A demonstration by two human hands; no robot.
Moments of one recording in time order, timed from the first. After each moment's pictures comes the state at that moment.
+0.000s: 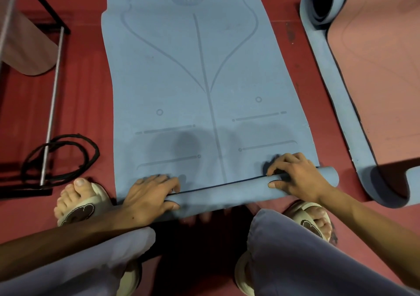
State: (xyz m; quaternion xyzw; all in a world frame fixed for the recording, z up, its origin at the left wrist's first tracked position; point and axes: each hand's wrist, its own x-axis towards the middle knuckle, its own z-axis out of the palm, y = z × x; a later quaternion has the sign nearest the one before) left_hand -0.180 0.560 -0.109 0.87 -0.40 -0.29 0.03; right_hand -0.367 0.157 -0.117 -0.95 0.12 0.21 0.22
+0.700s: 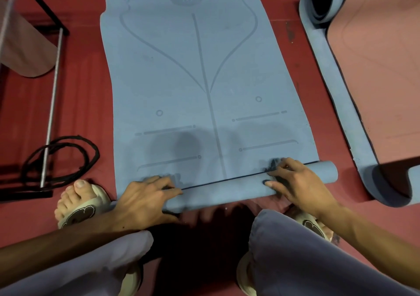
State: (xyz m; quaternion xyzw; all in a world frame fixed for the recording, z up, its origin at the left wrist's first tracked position) left_hand -0.178 0.575 -0.106 0.84 -0.48 -0.23 0.03; right_hand -0.382 0.186 -0.102 -0.97 0.10 0.09 0.19
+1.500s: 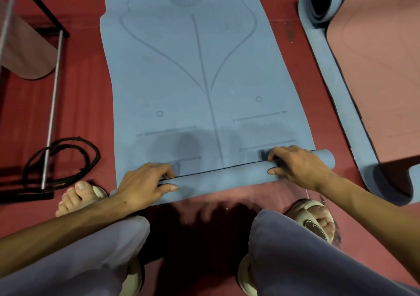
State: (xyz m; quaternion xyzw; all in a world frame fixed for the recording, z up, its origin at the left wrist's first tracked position) left_hand -0.146 0.559 -0.104 0.89 -0.35 -0.28 0.10; right_hand -0.335 0.156 -0.098 -0.96 0.09 0.21 0.16
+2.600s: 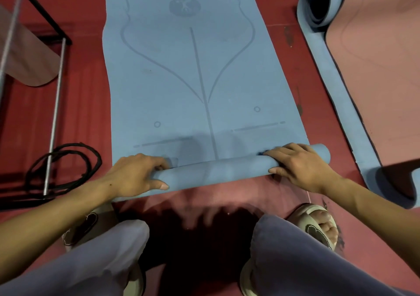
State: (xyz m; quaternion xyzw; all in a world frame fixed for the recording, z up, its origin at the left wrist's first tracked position) left_hand -0.094 0.556 -0.076 0.85 -0.41 -0.34 0.04; right_hand -0.335 0.149 -0.100 -0.98 0.02 0.15 0.10
